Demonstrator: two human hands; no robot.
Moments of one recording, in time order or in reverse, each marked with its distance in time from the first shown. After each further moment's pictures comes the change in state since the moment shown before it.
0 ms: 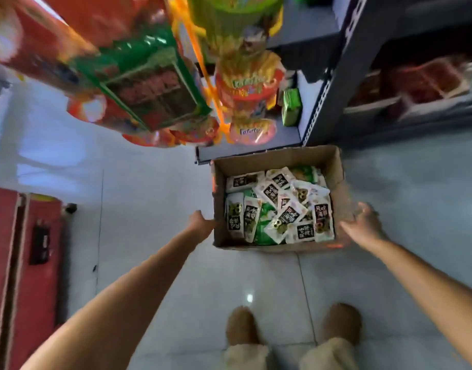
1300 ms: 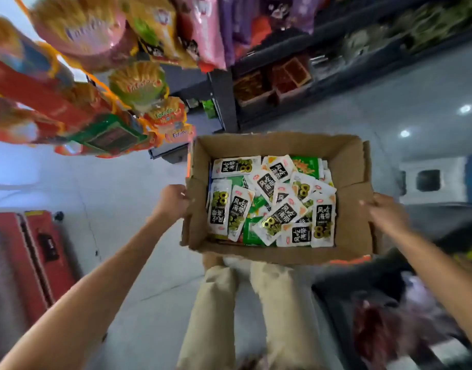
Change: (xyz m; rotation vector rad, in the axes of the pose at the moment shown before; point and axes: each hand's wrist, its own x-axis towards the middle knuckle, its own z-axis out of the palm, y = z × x) left_hand -0.293 0.129 -0.042 0.310 -0.027 0.369; right_hand -0.227 0.104 -0.326 0.124 0.016 0.192
